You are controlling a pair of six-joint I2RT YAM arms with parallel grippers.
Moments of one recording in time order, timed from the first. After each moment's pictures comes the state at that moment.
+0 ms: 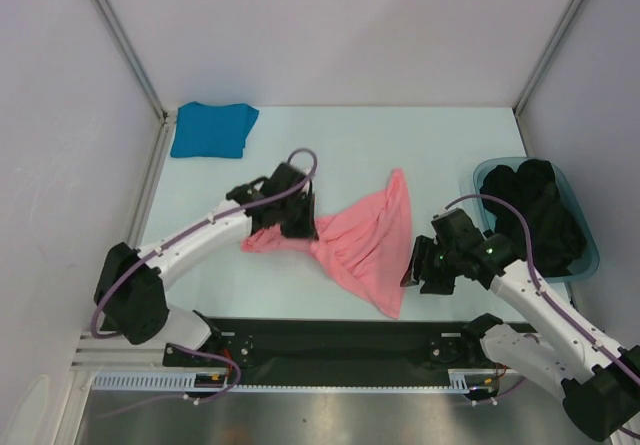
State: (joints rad) left arm -0.70 1.43 1.05 -0.66 0.13 -0.63; right arm 0.53 0.89 0.74 -0.96 -0.19 0.77
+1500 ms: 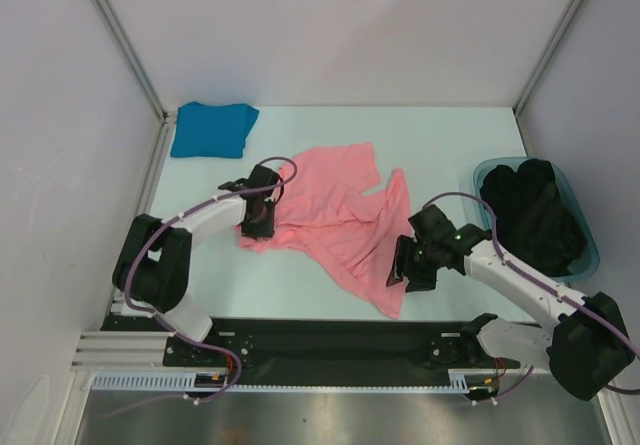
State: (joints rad) left arm -0.41 1.60 0.97 -0.61 -0.18 -0.34; right arm 0.57 1.11 0.71 -0.78 -0.22 0.78
